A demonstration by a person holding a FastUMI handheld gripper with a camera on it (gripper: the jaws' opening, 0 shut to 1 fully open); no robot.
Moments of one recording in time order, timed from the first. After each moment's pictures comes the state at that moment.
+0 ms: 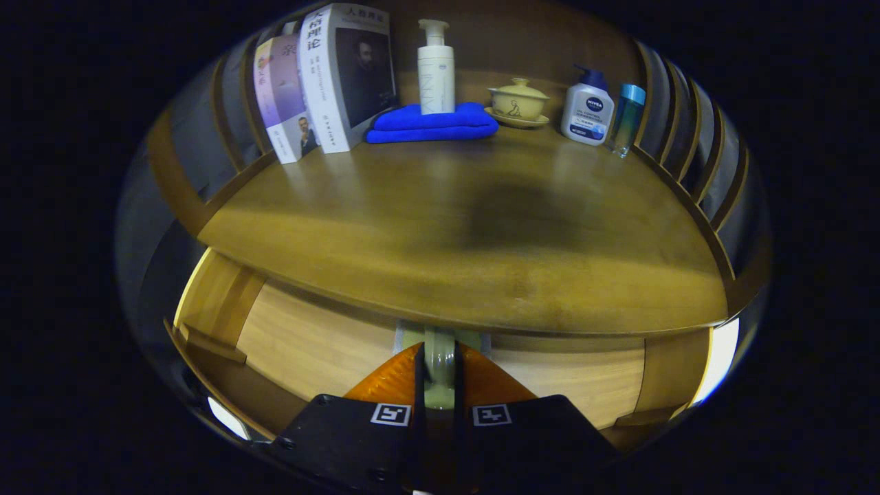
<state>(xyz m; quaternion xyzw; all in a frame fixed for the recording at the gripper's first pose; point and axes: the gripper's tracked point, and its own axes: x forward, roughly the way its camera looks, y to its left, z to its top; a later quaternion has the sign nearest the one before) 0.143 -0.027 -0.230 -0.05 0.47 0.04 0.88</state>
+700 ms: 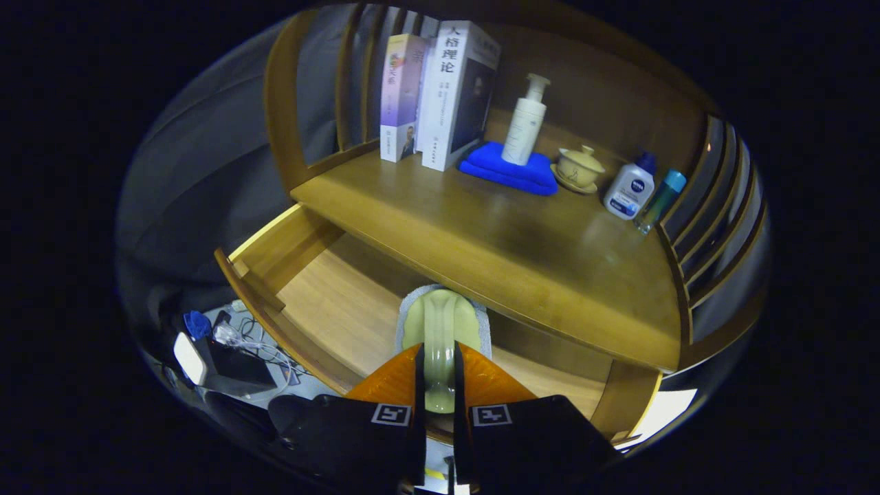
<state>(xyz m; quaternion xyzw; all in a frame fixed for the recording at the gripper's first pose) 0.109 0.002 -0.174 -0.19 0.42 0.14 0.88</state>
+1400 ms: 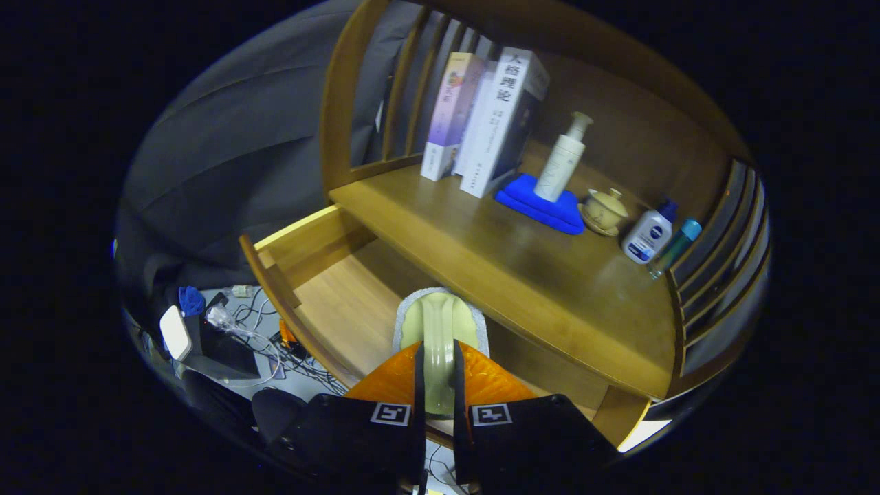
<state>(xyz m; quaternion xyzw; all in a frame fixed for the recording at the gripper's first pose) 0.111 0.038 -0.168 -0.25 0.36 0.20 0.88</state>
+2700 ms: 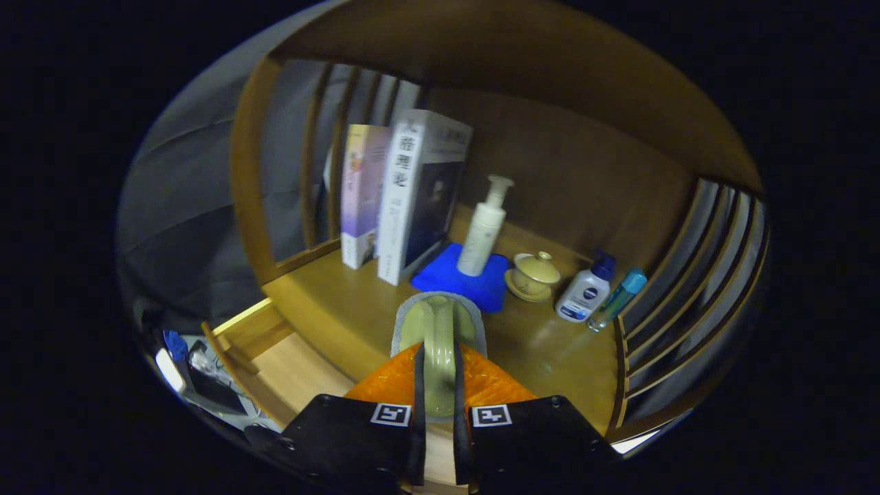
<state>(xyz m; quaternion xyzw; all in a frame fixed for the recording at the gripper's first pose) 0.219 -0.022 -0.070 -0.17 0.29 0.11 0.94</state>
